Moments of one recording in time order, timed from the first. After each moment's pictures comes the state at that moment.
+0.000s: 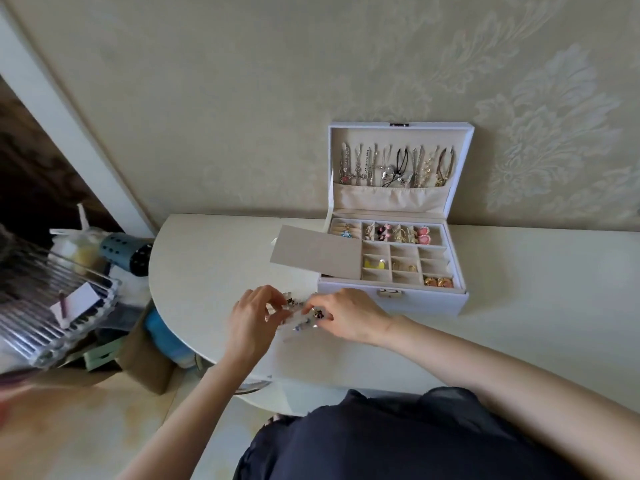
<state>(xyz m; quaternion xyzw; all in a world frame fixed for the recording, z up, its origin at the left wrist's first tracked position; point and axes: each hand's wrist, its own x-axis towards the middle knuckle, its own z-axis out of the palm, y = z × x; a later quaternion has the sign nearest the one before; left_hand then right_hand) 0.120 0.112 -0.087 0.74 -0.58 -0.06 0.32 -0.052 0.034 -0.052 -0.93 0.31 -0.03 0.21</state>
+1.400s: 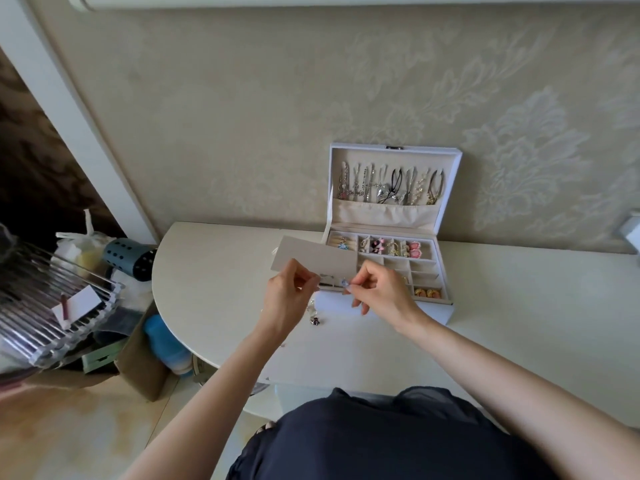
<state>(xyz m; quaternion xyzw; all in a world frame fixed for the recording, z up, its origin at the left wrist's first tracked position) 0.069 0.080 -0.033 0.69 -0.51 -0.21 0.47 -0.097 0.024 -0.020 -0.70 0.44 -0.31 0.47</state>
